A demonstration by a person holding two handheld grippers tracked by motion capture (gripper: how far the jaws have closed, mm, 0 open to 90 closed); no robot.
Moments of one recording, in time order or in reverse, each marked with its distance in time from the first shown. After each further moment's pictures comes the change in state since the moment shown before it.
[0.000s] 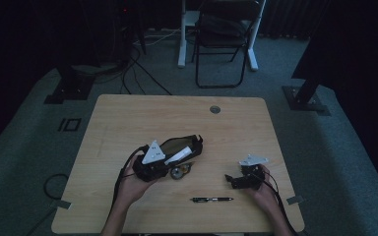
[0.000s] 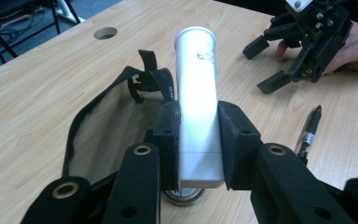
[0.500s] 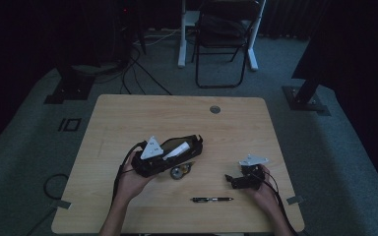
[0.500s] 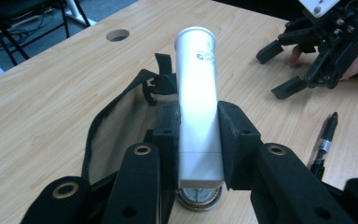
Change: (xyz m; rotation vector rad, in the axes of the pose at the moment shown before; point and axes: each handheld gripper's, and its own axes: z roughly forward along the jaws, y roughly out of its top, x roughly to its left) left arm 0.013 0.001 0.002 -0.007 0.023 -0.017; right arm 0.000 0.000 0.000 0.000 0.000 0.002
